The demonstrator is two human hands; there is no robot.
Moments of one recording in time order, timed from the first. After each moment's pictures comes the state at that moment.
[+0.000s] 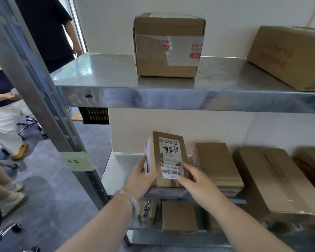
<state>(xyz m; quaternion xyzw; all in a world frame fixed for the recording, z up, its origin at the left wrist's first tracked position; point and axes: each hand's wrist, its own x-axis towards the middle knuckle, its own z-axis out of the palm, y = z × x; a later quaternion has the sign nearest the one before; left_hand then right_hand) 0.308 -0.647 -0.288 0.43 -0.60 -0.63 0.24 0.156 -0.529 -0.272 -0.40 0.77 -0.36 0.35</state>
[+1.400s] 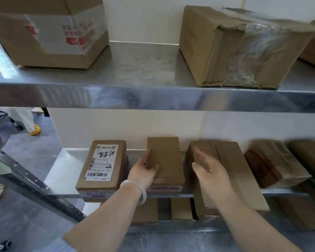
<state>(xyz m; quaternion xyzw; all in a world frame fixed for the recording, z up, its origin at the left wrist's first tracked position) 0.136 -0.584 -0.317 0.49 -0.67 -0.54 0.14 -0.015 -0.437 -0.271 -0.33 0.80 -0.45 0.24</state>
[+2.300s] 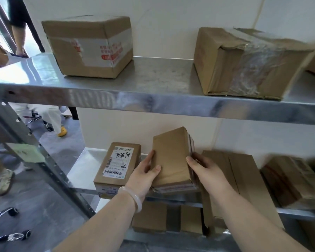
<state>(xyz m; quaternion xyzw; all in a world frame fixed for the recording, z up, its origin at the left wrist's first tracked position) 0.167 -0.567 -0.299 0.42 -0.50 -0.70 0.29 -0.007 -0.468 -0.257 -0.27 0.74 -0.50 0.36</state>
